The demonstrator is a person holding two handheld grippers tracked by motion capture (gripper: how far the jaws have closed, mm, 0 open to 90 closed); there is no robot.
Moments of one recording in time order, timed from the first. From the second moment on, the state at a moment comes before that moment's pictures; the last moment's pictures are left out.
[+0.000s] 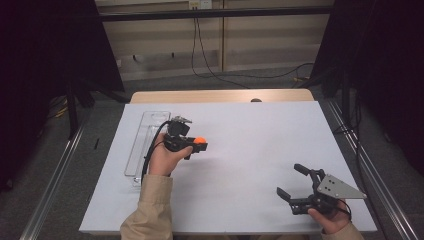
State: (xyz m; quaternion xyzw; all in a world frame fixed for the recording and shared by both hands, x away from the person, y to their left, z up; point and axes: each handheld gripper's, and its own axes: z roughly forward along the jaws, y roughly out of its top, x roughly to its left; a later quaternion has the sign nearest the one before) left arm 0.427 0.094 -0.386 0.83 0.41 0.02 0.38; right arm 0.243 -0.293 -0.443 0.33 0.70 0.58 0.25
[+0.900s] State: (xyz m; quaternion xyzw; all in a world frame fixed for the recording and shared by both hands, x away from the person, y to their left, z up) left arm 0.428 0.111 -0.382 0.83 0.43 0.02 0.37; right arm 0.243 -0.293 -0.443 0.33 0.70 0.58 0.25
